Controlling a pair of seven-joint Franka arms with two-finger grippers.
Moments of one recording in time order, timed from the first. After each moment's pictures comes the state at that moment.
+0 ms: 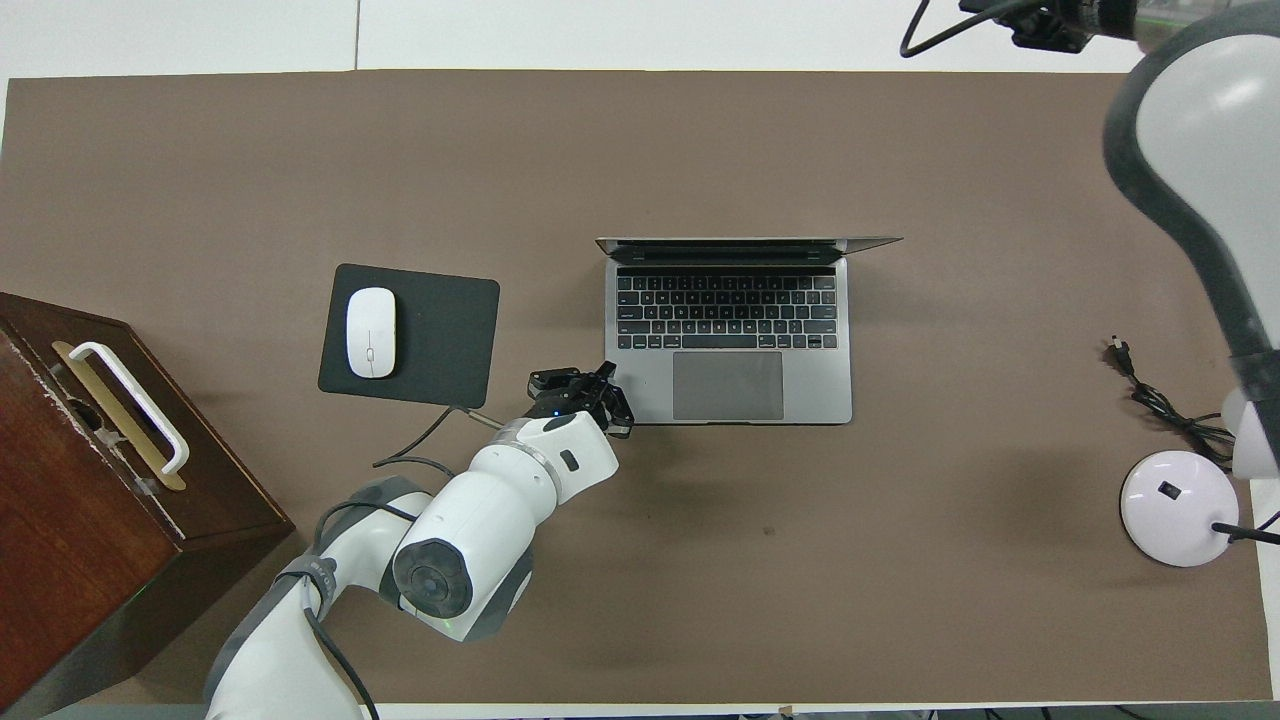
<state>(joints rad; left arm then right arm) -0.73 0.21 0.04 -2.43 -0.11 3.35 -0.12 0.05 0.42 0.03 -1.25 0.63 2.32 0.39</state>
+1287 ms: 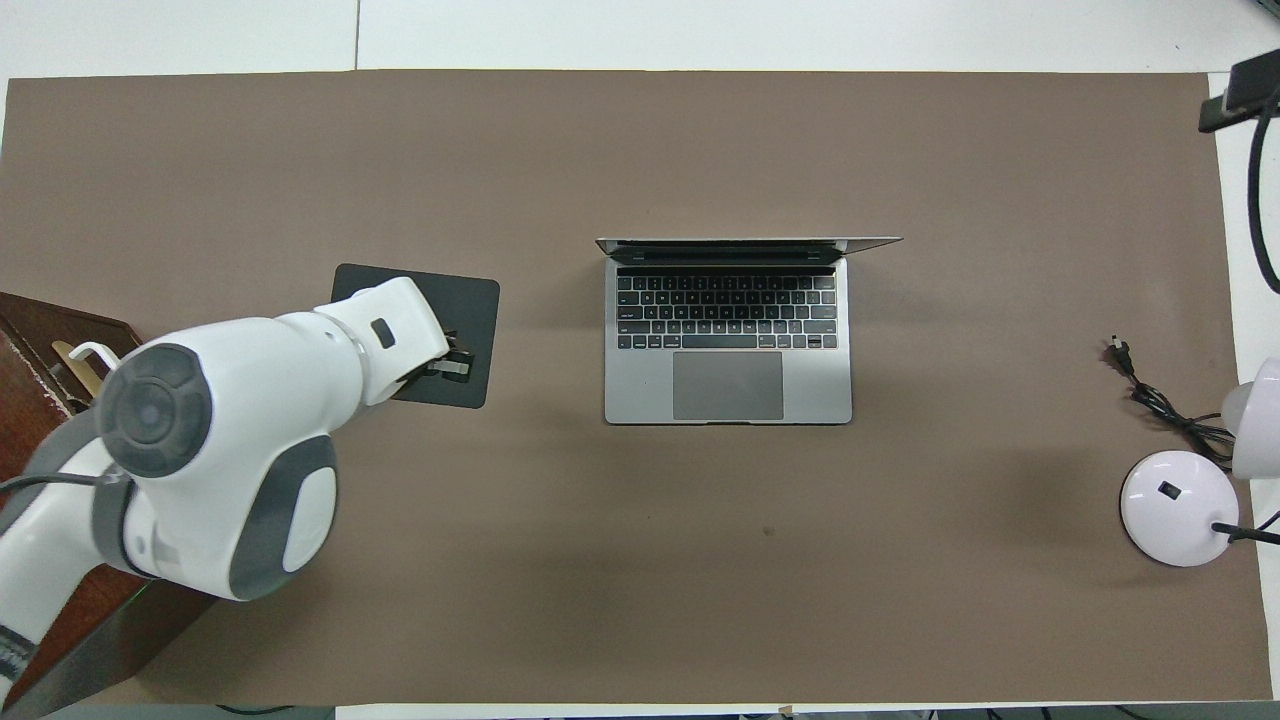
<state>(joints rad) -0.44 -0.11 0.05 -2.19 -0.11 2.38 0.08 -0.12 0.26 0.03 -1.09 0.05 1.47 0.06</state>
